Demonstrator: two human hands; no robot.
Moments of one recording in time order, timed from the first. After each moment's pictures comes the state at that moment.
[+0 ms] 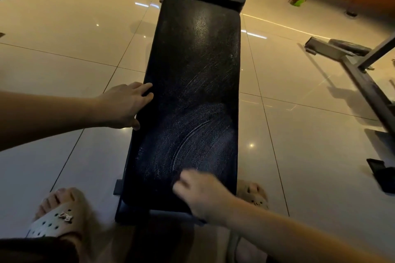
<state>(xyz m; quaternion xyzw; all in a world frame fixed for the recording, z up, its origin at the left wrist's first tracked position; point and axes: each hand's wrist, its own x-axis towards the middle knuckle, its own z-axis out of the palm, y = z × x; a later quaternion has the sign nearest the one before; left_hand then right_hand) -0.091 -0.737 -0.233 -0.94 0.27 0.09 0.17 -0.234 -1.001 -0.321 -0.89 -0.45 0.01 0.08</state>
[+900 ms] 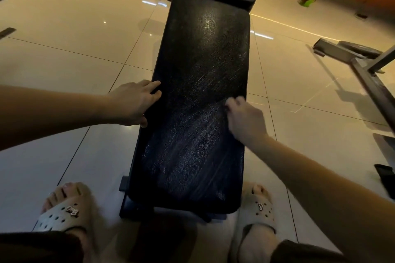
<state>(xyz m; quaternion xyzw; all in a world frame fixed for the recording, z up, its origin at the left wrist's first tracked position) -0.090 -0.735 -0.237 -0.95 0.27 0.09 0.16 -0.090 -1.053 -0.282 -0.97 -0.17 -0.17 -0.01</state>
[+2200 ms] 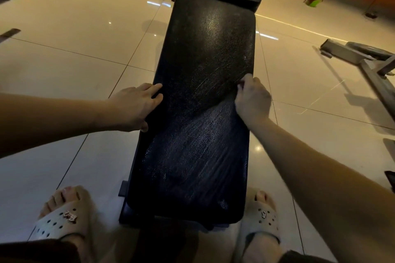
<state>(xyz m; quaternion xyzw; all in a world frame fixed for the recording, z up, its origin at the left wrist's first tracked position) -0.088 -0.737 -0.242 -0.95 0.26 0.10 0.15 -0.027 -1.044 -0.268 -0.97 -0.03 -0.22 0.07</state>
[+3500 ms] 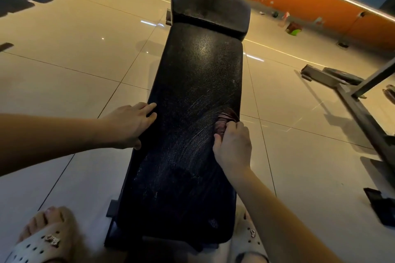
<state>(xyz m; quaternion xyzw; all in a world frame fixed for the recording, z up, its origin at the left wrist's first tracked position) -0.089 -0.736 -0.238 -0.95 0.26 0.10 0.14 -0.108 -1.013 -0.266 -0.99 0.05 -0.14 0.06</state>
